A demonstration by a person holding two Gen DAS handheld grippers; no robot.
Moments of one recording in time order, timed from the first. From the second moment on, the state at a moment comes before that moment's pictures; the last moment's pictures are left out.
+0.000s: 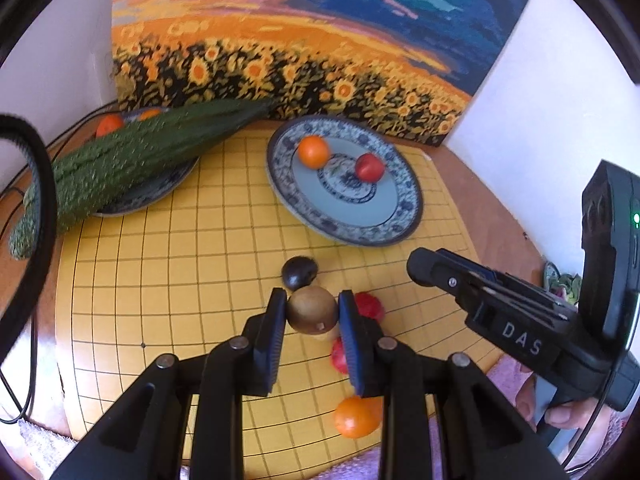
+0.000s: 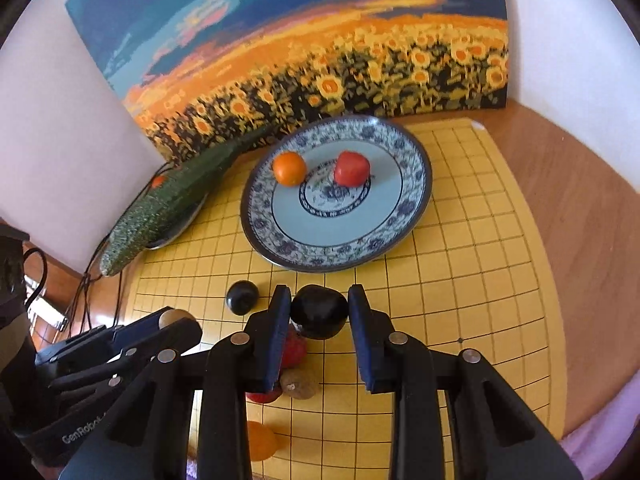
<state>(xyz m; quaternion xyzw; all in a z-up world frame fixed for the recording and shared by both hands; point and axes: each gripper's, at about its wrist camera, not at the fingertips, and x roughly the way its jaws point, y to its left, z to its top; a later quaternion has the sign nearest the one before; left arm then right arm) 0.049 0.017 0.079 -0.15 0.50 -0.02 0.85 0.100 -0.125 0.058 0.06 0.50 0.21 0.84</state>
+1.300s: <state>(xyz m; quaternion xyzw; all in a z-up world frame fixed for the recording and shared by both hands) 0.115 -0.012 0.094 -0.16 0.49 -0.03 0.86 0.145 -0.158 0.083 0.02 0.46 0.24 0.85</state>
